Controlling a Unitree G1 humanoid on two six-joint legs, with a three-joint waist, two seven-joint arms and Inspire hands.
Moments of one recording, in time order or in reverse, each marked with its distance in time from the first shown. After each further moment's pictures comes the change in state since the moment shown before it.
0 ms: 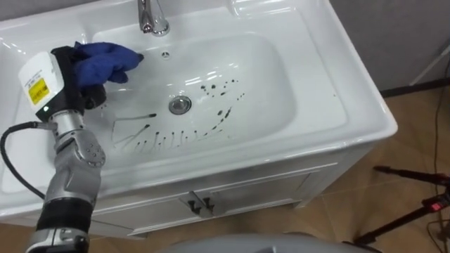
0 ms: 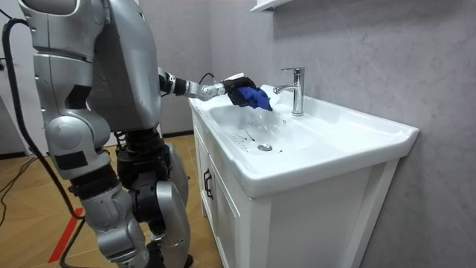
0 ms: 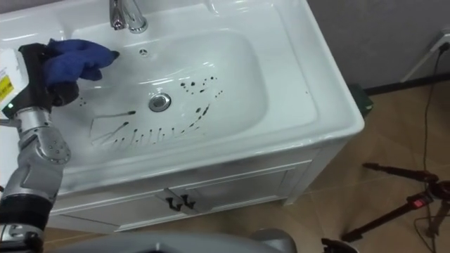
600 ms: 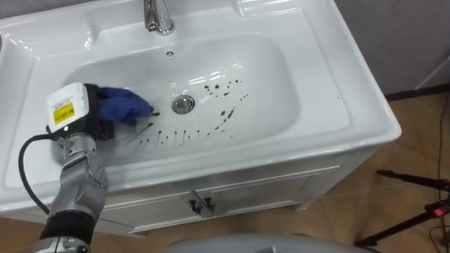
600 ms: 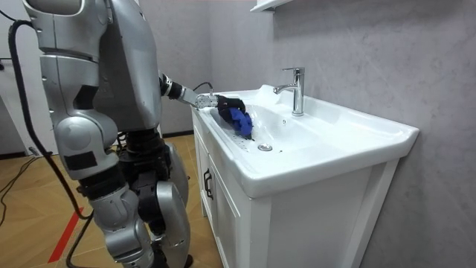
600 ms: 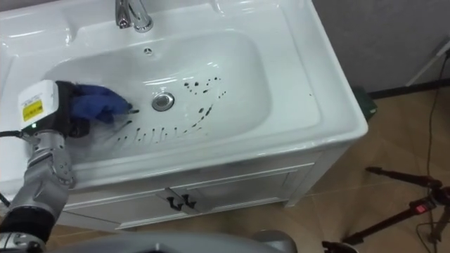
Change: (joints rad) left arm 0.030 -0.004 -0.039 0.170 0.207 0.074 -0.174; right arm -0.023 -0.003 0.000 0.023 -0.031 0.029 0.000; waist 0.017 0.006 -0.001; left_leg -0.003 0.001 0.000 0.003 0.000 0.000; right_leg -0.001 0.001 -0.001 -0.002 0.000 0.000
